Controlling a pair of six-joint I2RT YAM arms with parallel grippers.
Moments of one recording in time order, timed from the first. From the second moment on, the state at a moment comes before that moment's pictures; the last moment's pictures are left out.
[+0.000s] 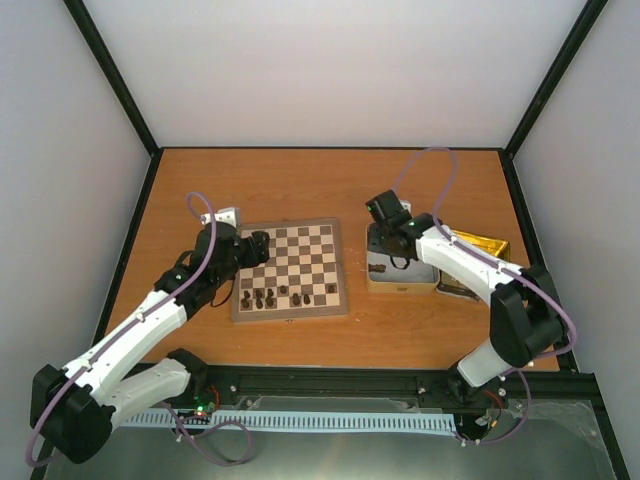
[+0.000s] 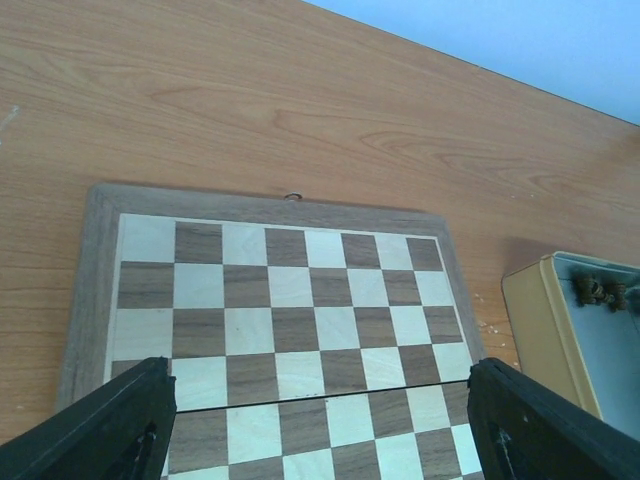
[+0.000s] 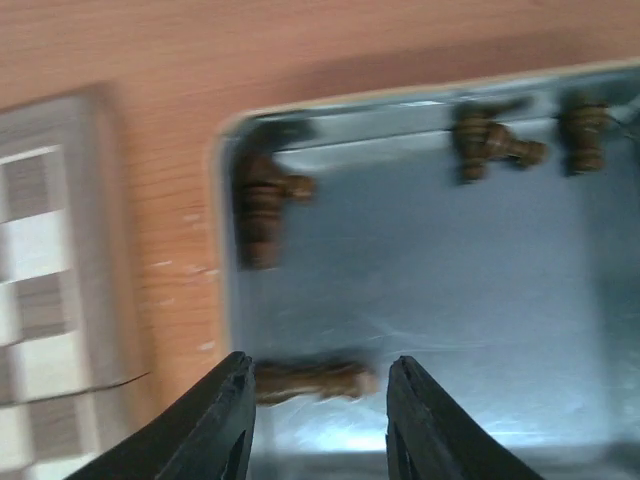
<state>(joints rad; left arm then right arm) -0.50 0.94 0.69 -0.33 -0.17 -0.59 0.59 1.54 1.13 -0.65 0.22 0.67</state>
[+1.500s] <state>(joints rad) -0.50 1.10 0.78 -0.31 -0.08 -0.58 0.43 1.80 1.09 -0.34 0.12 0.49</state>
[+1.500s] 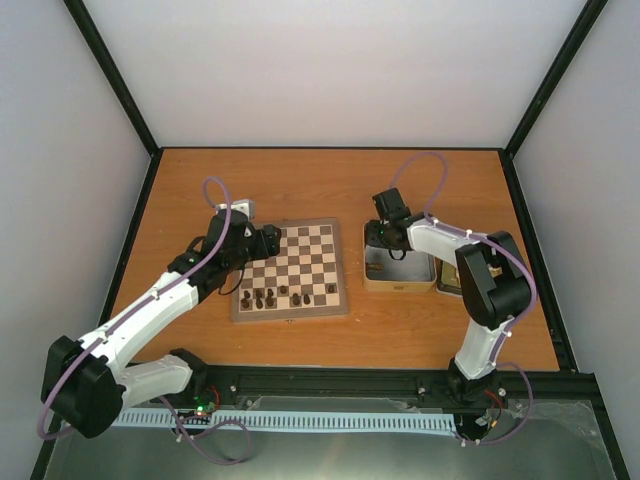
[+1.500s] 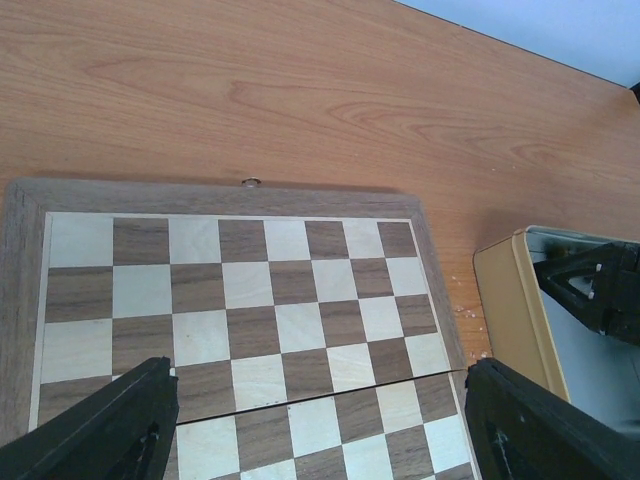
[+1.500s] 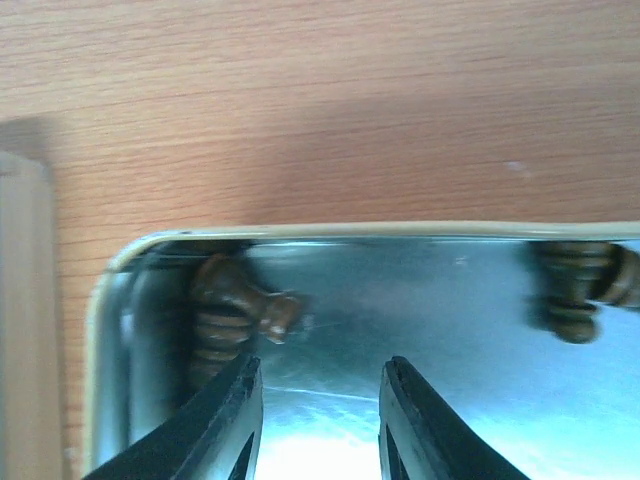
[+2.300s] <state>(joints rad) -0.50 1.11 0.80 -0.31 -0.08 -0.58 0.38 1.92 1.23 -0.41 -0.08 0.54</state>
